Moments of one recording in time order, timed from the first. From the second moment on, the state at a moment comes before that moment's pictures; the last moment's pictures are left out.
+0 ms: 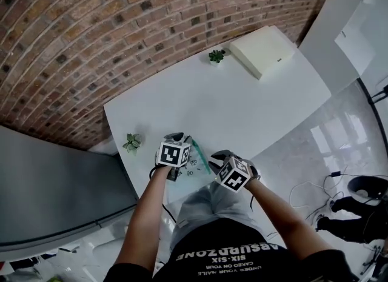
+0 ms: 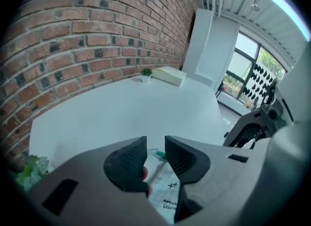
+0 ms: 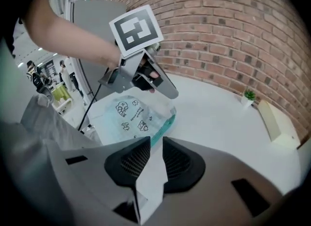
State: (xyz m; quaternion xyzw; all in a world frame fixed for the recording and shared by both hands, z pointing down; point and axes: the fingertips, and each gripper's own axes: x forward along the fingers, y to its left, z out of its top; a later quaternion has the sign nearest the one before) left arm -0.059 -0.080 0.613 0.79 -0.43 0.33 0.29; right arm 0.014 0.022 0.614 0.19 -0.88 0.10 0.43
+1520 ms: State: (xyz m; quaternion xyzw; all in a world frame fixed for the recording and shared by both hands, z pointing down) left arm -0.039 0.016 0.494 0.81 -0.51 0.18 0.22; right arm 0.005 0.027 0.499 0.36 -0.89 0.13 0.24
